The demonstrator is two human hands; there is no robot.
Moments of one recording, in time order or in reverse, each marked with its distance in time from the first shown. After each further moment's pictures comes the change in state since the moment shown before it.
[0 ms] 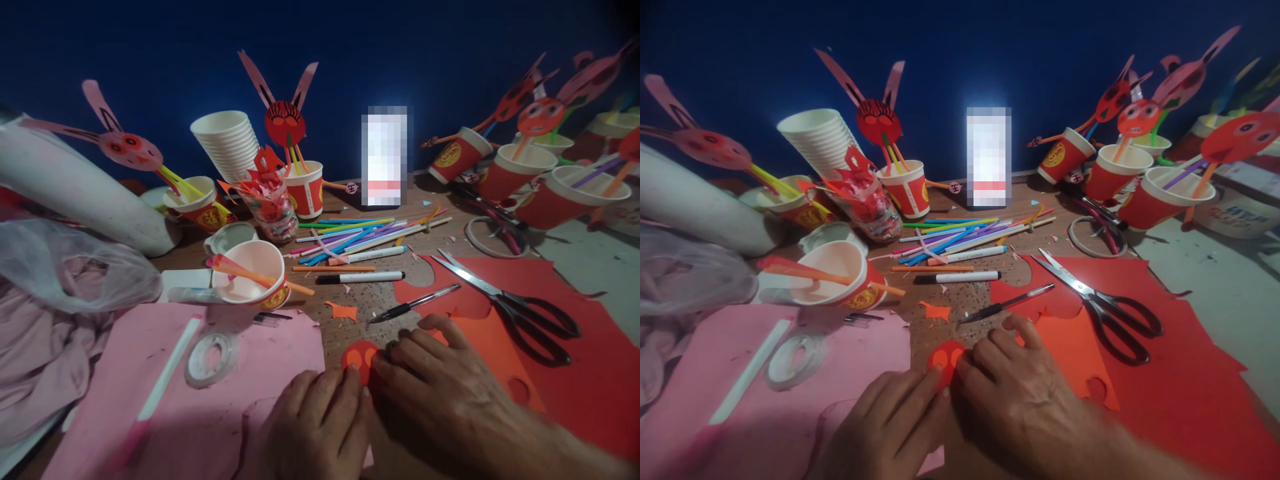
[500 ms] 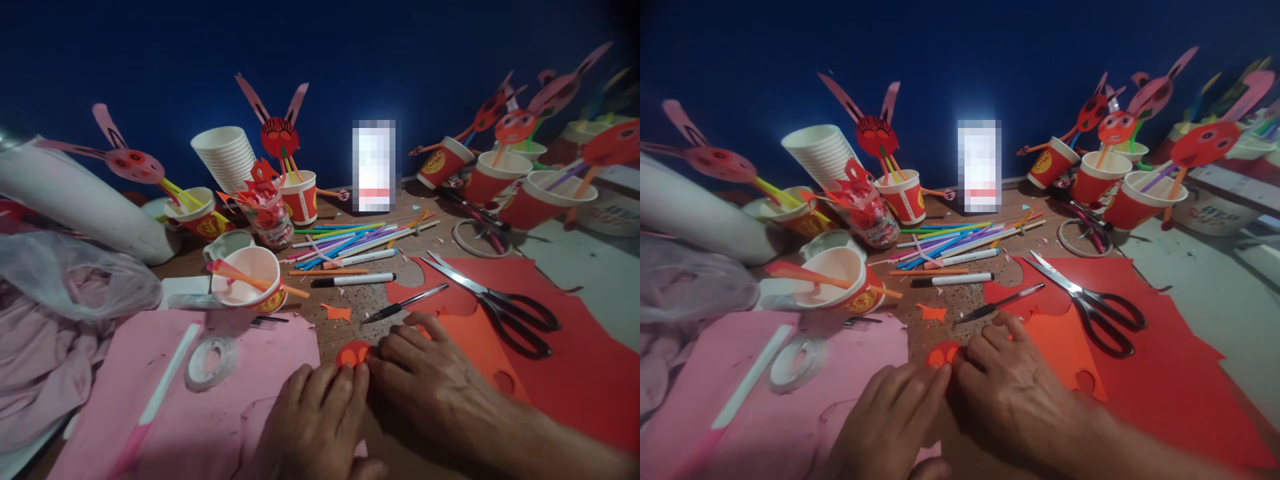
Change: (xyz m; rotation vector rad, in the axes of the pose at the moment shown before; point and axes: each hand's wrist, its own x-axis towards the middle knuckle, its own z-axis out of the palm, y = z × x) left_hand 0.002 0.001 0.000 -0.009 -0.063 -0.035; right_hand 0.002 0.002 -0.001 -0.005 0.013 -0.030
